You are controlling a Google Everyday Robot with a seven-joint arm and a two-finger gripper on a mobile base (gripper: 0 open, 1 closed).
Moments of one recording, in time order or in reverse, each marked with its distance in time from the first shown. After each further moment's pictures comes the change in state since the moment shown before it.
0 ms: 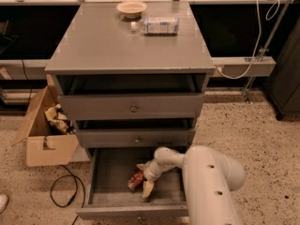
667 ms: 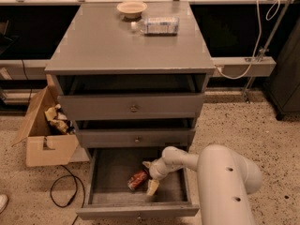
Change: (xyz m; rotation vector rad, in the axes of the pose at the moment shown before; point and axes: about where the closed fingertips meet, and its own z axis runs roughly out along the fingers) arm 0.007 0.005 -0.043 0.066 -0.022 0.056
